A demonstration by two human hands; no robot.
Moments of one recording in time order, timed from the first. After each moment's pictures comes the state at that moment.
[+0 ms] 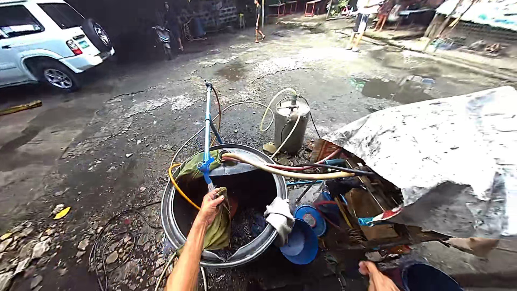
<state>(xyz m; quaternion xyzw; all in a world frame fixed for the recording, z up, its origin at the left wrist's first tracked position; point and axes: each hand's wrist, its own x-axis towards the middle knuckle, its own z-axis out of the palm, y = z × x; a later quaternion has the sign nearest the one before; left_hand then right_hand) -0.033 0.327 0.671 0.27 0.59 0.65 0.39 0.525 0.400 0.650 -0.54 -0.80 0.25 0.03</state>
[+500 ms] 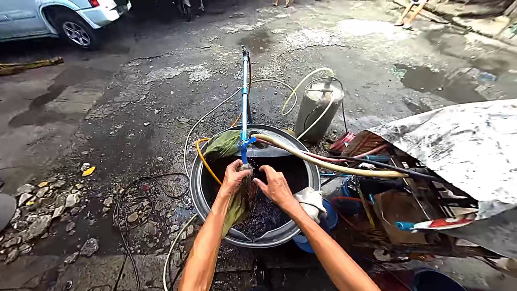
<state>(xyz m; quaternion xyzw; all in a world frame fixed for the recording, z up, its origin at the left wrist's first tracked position) -0.069 0.321 0.700 0.29 0.60 0.66 0.34 0.098 0.409 0.729 -0.25 -0.91 0.28 0.19</state>
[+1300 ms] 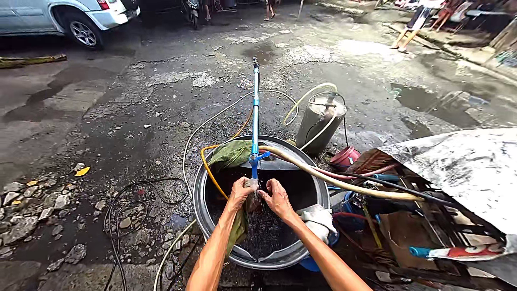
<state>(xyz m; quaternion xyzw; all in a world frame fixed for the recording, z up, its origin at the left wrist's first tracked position) -0.086 0.327 0.647 0.28 0.62 0.64 0.35 0.068 0.426 0.664 -0.29 -0.87 0.34 0.21</state>
